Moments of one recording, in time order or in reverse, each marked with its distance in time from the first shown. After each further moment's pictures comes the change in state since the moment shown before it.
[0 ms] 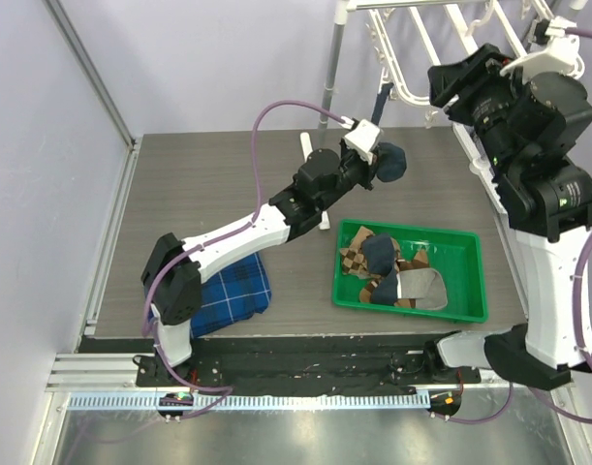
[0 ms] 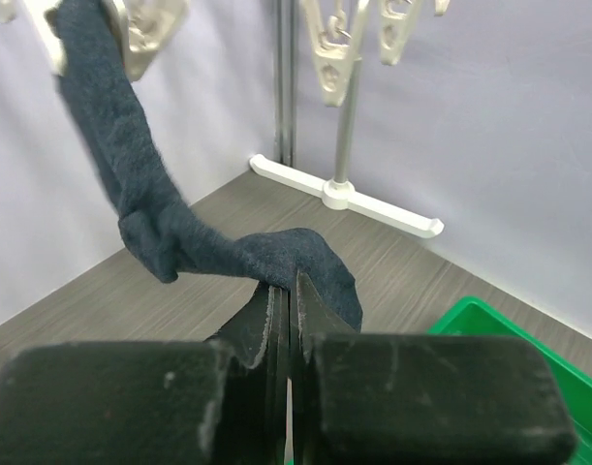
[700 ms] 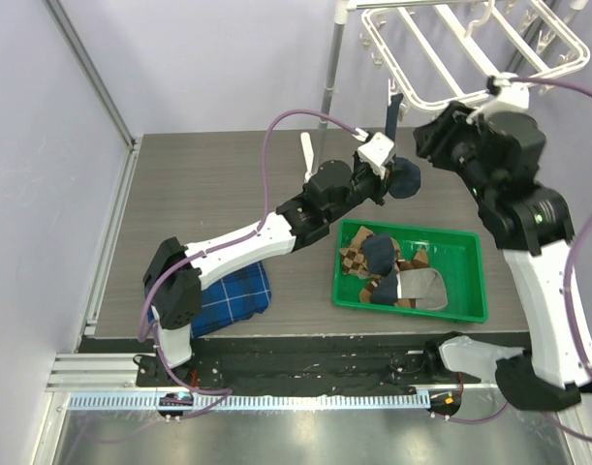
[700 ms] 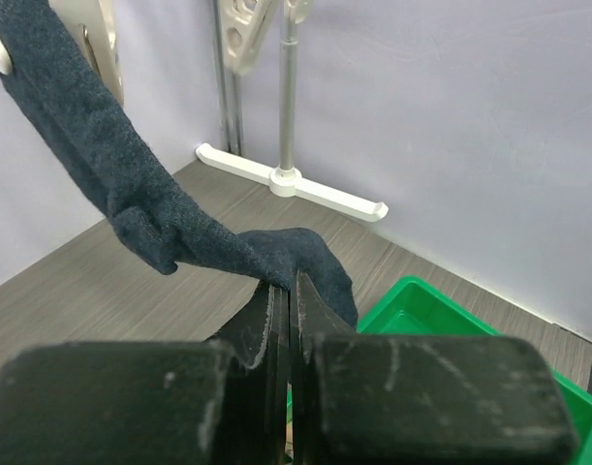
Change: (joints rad) left arm -0.072 -0.012 -0.008 -0.029 0.014 -0.029; right arm 0.000 -0.099 -0.301 -0.072 -0.022 -0.017
